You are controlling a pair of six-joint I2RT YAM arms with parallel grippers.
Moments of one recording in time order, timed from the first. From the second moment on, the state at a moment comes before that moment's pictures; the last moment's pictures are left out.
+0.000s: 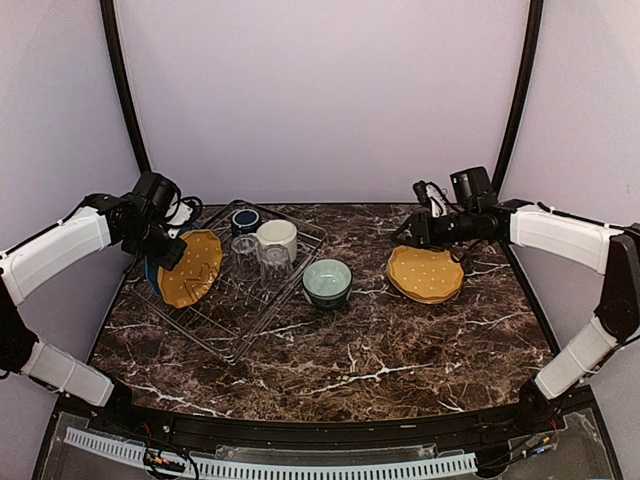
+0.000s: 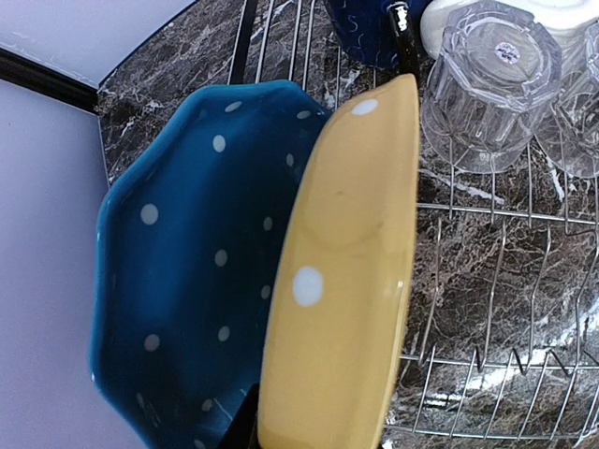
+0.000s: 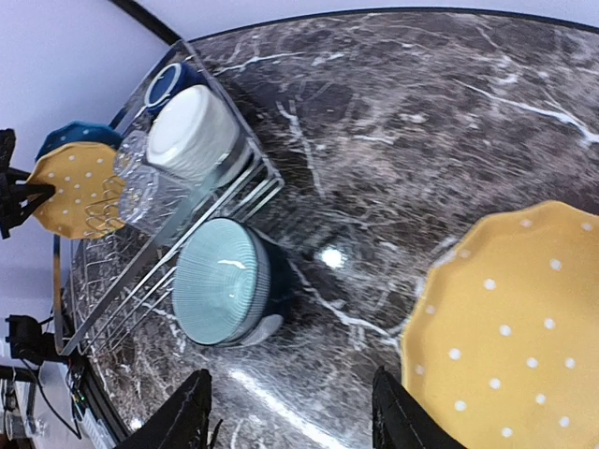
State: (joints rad) left arm -0.34 1.32 1.14 -0.83 -0.30 0.20; right arm 0.42 1.52 1.13 -0.32 -0.51 0.32
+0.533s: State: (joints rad) left arm -0.28 1.36 1.16 -0.78 -0.27 0.14; right arm 0.17 1.43 0.99 -0.41 -0.25 0.26
